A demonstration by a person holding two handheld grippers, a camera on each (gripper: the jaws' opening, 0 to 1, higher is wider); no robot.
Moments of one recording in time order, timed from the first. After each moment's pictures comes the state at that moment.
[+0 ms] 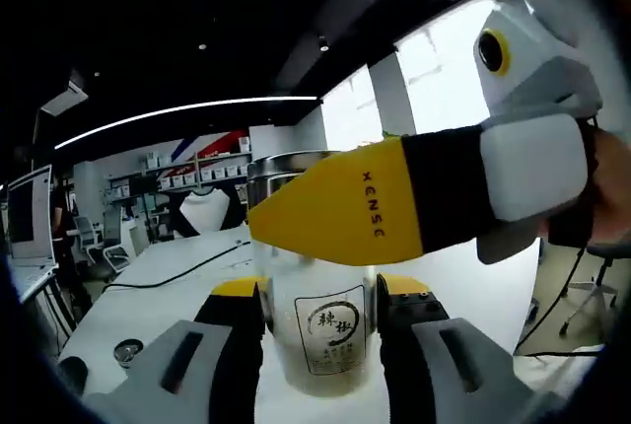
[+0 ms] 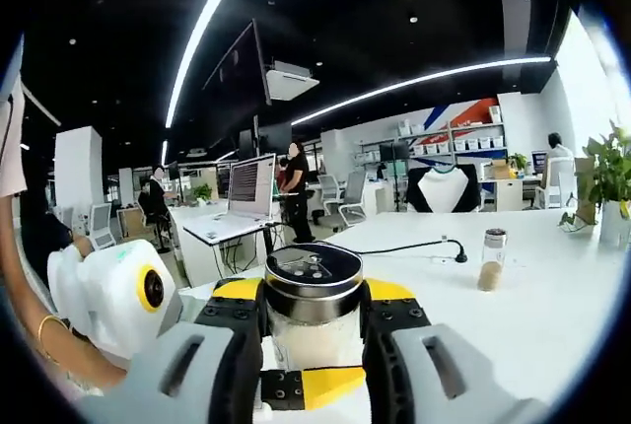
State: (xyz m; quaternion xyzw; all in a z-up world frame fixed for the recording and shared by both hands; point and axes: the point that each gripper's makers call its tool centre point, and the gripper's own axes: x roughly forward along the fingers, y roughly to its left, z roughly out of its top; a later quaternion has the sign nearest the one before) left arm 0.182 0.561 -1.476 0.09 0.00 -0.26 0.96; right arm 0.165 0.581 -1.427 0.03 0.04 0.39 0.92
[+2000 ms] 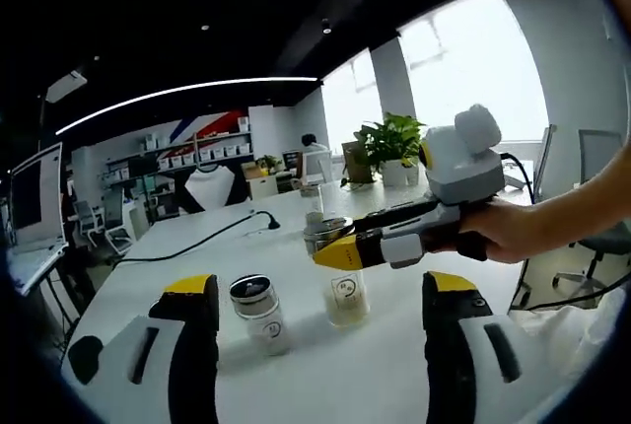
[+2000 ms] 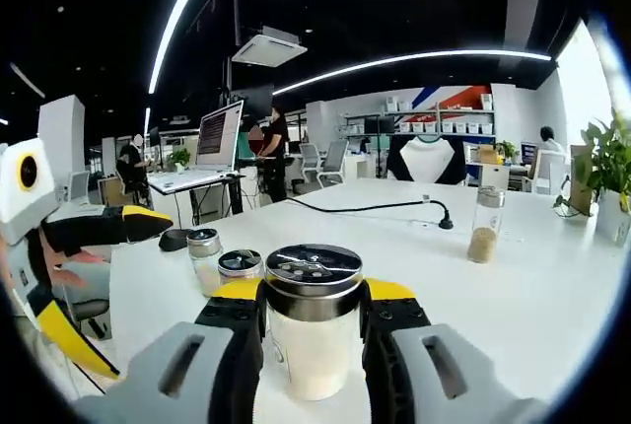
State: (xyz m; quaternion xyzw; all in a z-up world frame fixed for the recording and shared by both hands) left arm 0.158 0.621 -1.500 0.08 0.04 -0.26 0.96; right arm 0.241 0.575 -1.523 -0.01 0.10 0.36 0.93
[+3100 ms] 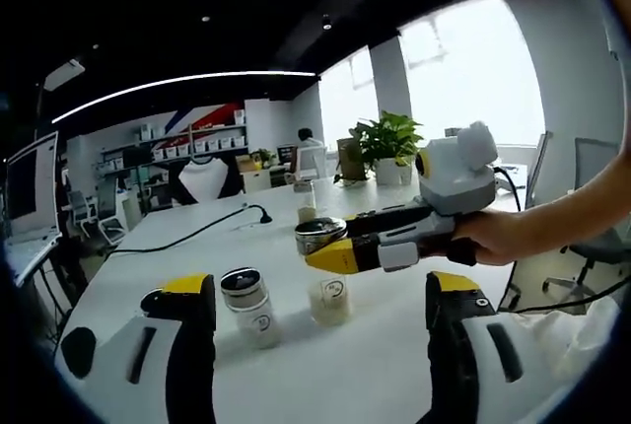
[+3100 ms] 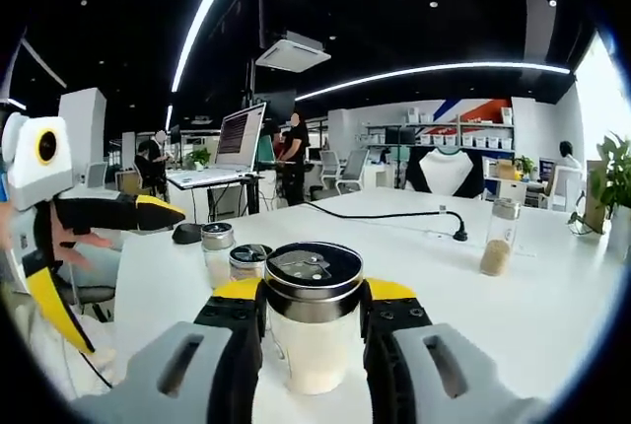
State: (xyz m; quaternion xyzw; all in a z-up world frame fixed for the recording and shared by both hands) left arm 0.150 0.617 -1.503 0.07 0.06 -0.28 0.96; right arm 0.233 0.578 -1.526 -0.03 0.07 0.40 0.91
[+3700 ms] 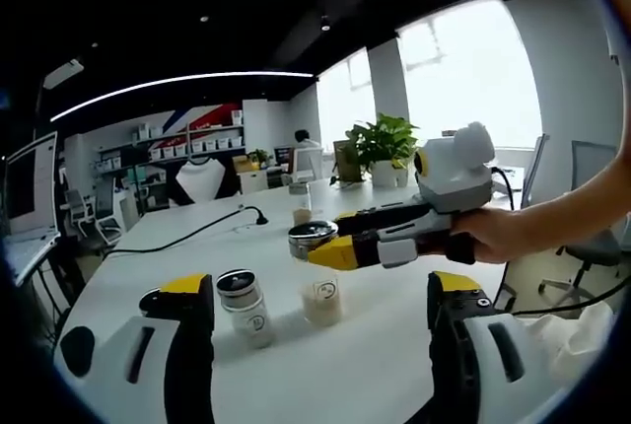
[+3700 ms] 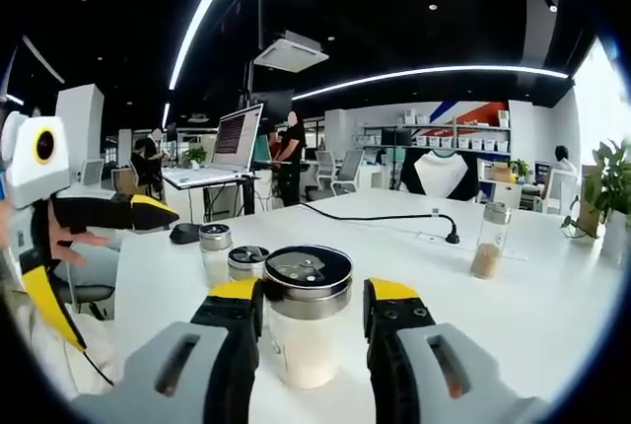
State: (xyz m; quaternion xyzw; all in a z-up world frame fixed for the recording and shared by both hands) left arm 0.144 0.613 -1.498 0.06 0.06 -0.28 0.96; right arm 0.231 0.563 -1.515 -0.03 0.07 0.39 0.92
